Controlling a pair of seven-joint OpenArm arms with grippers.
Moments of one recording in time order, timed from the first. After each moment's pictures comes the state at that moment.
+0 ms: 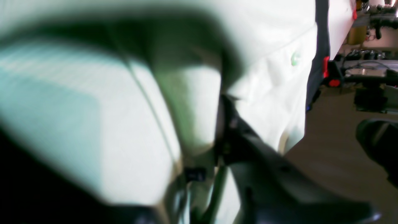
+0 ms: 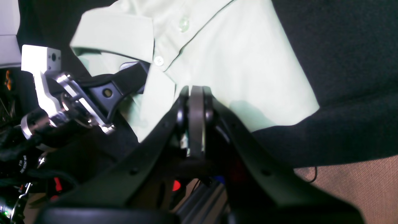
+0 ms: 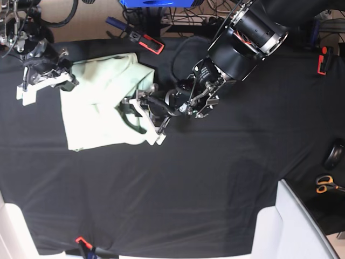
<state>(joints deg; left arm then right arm) -15.8 -2.2 40.7 41.0 -56.6 -18.3 27.6 -30.3 12.1 9.5 107.0 48.6 -9.8 -41.7</state>
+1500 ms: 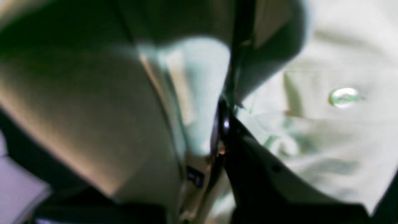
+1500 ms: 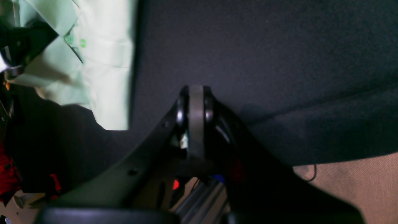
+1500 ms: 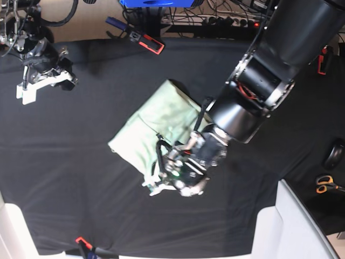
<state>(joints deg) -34.9 0.0 41.1 45.4 -0.4 -17.8 54.4 -30.6 12.1 9.5 107.0 48.6 -9.8 -41.7</state>
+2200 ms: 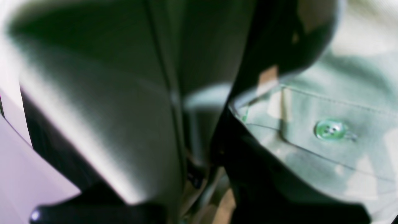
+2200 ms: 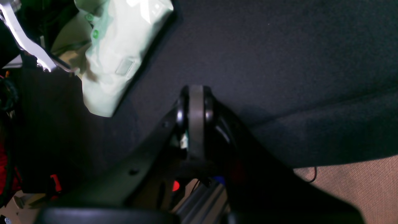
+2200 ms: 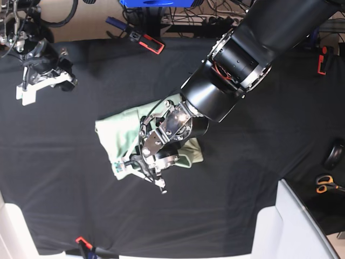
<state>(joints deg) -29.1 6.3 41.3 43.9 25.6 -18.1 32.9 -30.1 12.1 9.5 107.0 48.6 -9.8 -41.8</state>
